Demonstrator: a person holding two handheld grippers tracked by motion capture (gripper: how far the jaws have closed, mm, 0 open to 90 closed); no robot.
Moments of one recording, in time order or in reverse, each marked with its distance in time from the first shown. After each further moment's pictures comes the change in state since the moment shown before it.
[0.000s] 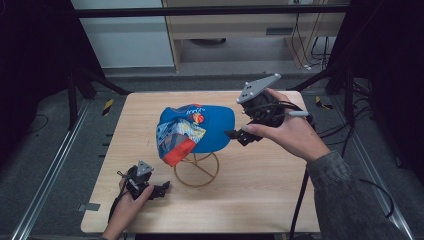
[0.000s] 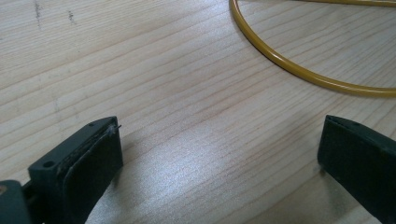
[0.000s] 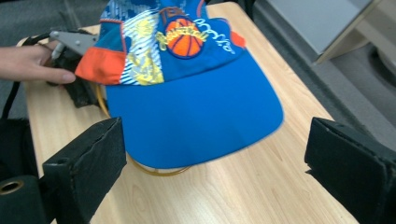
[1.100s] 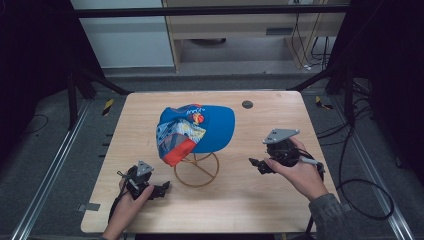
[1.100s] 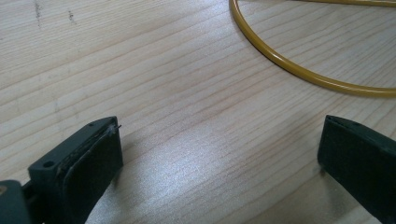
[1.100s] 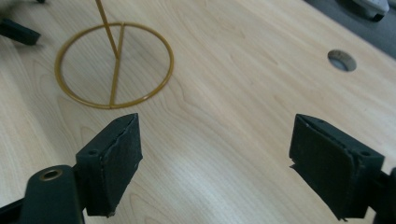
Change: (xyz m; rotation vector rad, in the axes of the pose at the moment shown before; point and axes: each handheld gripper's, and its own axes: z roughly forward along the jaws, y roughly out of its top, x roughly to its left) left arm 0.000 0.000 0.000 0.003 -0.002 -0.002; right arm 0.004 -0.156 0.054 0.044 -0.140 0.195
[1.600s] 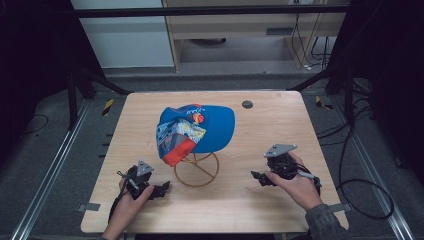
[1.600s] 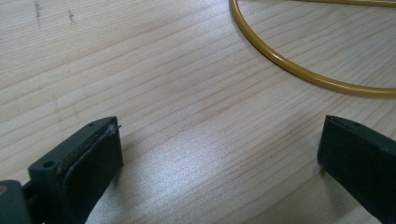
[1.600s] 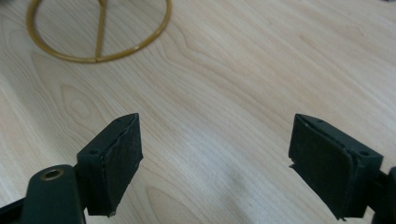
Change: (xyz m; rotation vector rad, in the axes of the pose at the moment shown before) left arm 0.000 0.000 0.000 0.000 0.000 0.000; right arm 0.004 -0.052 0.031 0.060 0.015 0.082
